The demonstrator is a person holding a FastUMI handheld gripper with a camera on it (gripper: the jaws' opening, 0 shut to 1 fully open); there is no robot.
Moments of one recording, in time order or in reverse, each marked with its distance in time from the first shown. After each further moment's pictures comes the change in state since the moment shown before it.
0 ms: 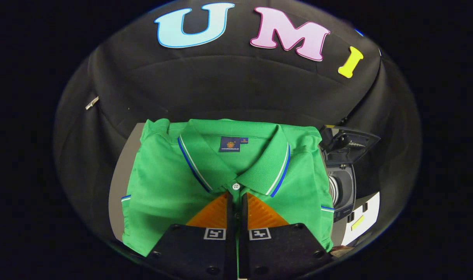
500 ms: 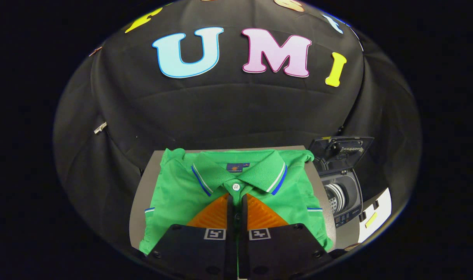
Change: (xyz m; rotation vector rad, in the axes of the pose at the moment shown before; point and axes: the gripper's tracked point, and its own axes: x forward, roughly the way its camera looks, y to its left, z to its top) arm -0.037 0.007 0.037 0.106 -0.221 0.037
